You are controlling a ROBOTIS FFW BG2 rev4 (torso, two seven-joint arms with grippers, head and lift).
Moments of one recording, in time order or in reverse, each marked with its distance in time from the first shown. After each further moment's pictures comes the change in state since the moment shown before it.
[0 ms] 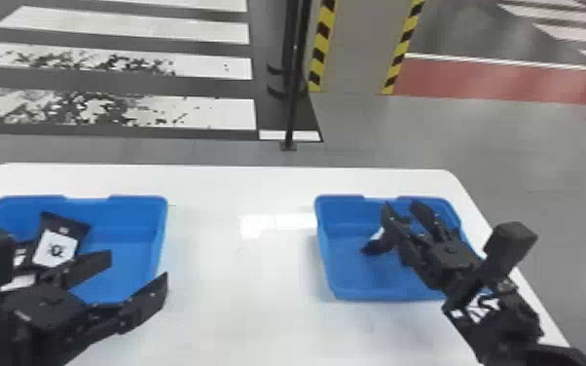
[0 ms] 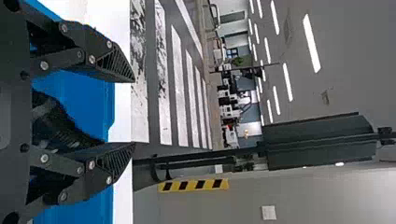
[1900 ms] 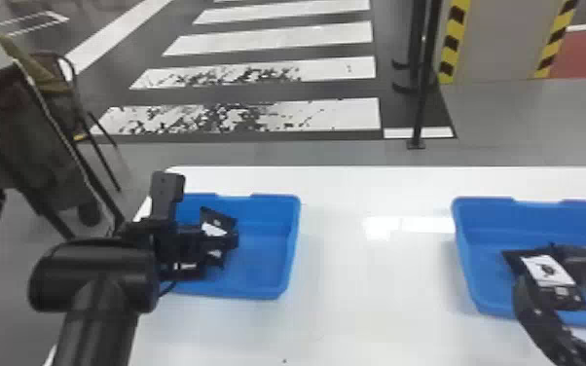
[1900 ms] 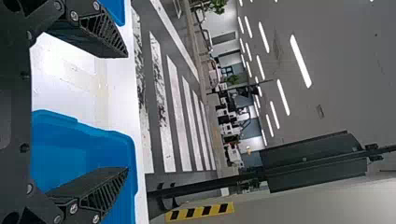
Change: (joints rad) left arm -0.553 0.038 0.056 0.685 -0.241 0.167 0.084; right arm 0.498 0.077 0.079 -0.509 -0.047 0.022 -0.030
